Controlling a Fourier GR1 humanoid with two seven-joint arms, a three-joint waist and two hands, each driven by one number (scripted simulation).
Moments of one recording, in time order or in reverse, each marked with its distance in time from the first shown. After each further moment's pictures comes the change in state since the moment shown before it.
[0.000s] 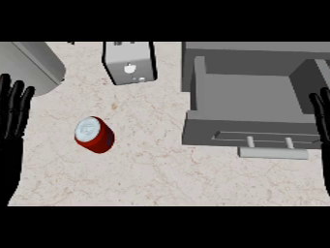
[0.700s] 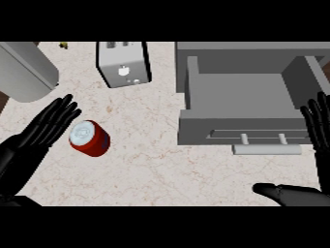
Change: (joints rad) left arm 0.012 0.175 -0.030 0.109 0.327 -0.360 0.138; right arm 0.057 0.014 -0.004 0.018 0.012 -0.034 0.184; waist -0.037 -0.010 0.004
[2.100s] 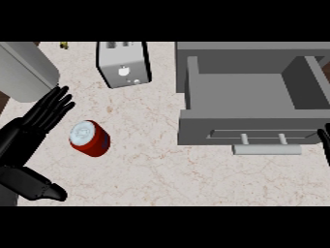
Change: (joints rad) left arm -0.090 -0.047 0.163 0.244 0.004 -0.144 0.046; right arm 0.168 0.017 -0.099 -0.023 -0.048 0.117 -0.086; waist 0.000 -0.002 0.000
